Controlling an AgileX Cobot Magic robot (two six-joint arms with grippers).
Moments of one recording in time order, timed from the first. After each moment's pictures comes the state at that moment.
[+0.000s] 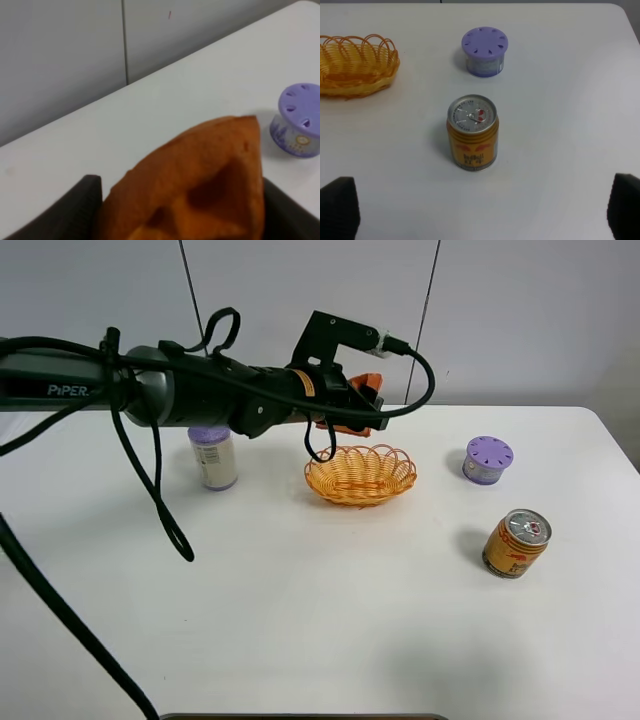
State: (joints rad) left arm -0.75 2.04 -1.36 0.00 -0.16 -0.03; right arm 0.03 0.00 -0.50 0.02 1.07 -0.02
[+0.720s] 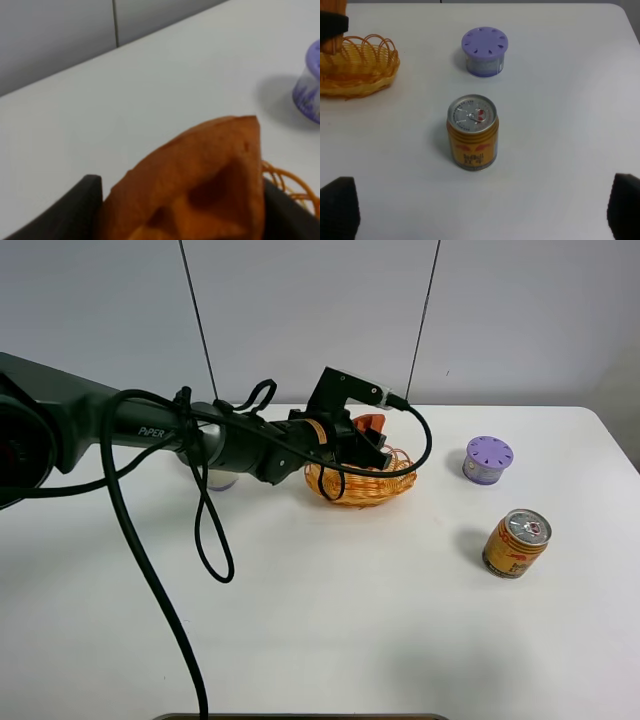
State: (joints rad) left arm -0.75 2.23 -1.36 0.00 -0.35 -0.03; right arm 0.03 0.00 -0.50 0.02 1.07 -0.02
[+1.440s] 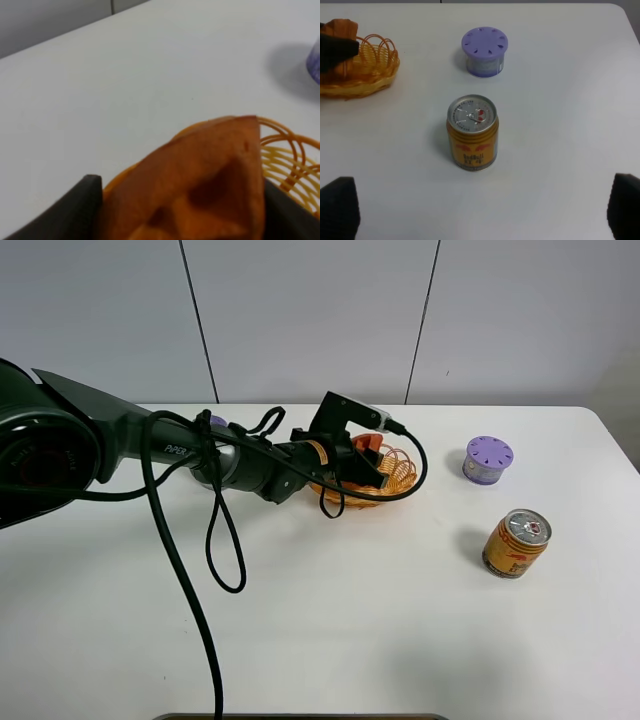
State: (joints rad) left arm -0.75 2.30 -1.36 0.00 -0.41 -0.03; right arm 0.03 0.00 -0.50 0.02 1.07 -0.02
